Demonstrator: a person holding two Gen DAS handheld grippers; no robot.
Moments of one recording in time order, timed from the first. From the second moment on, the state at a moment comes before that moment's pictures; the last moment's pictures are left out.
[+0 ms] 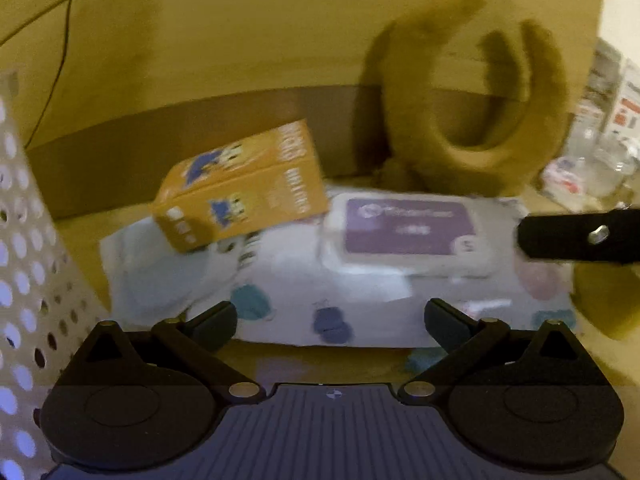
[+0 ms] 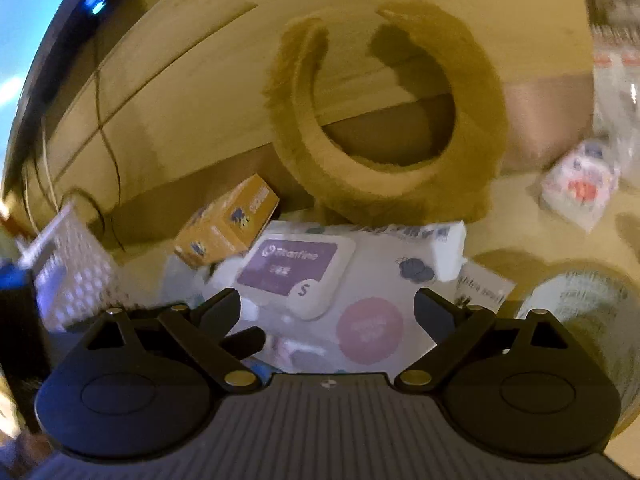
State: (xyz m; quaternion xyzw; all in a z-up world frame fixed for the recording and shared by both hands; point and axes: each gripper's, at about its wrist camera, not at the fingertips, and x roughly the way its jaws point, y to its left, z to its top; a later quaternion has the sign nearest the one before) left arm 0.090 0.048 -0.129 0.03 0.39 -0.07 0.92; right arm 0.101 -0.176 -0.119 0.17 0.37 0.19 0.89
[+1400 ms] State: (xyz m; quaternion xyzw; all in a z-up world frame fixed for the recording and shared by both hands) left arm 0.078 0.029 -0.131 0.03 0.39 -0.11 0.91; right arm 0.126 -0.202 -0.139 0.24 0.40 0.12 0.88
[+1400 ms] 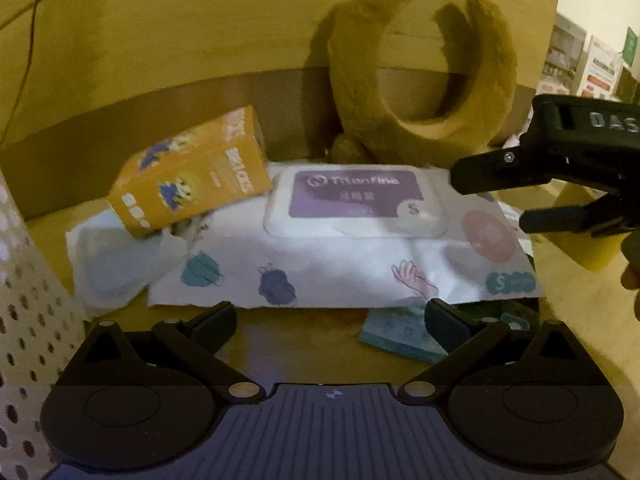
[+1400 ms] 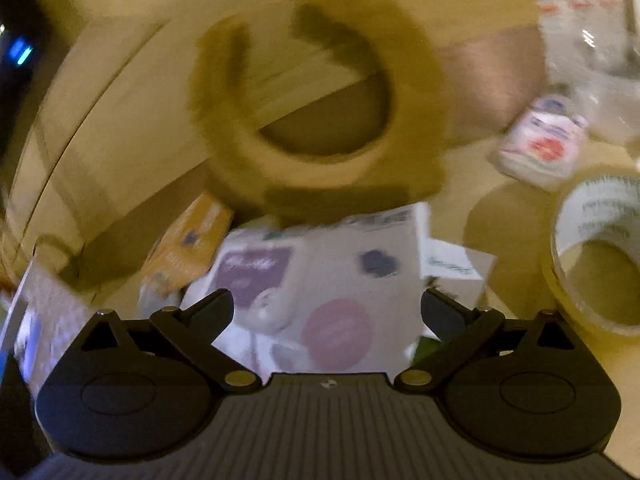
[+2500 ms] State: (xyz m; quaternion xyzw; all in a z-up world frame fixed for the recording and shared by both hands) left arm 0.056 0.038 -0.127 0.02 0.40 -0.12 0.91; right arm 0.124 -0.191 -0.146 0.26 0.39 0.17 0.87
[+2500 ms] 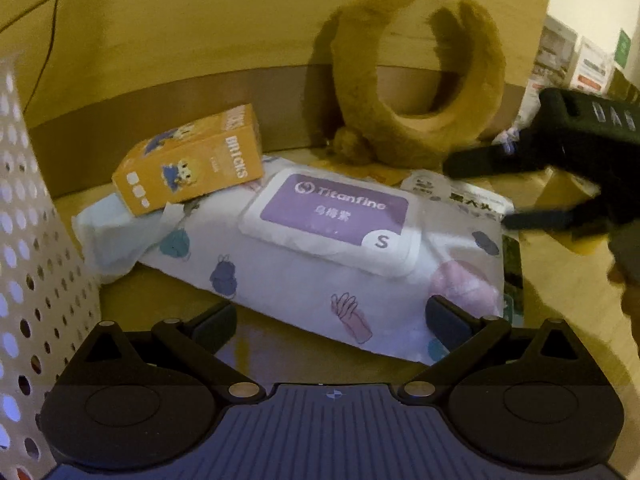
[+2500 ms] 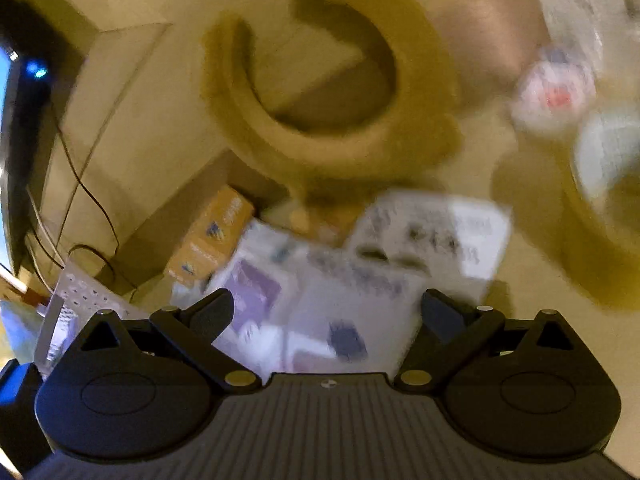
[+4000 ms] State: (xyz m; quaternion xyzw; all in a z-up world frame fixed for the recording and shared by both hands) left arm -0.033 0.005 -0.092 0.10 0.42 -0.22 0.87; right arm 0.101 -0.238 -0.114 0.14 0.50 0.32 0.79
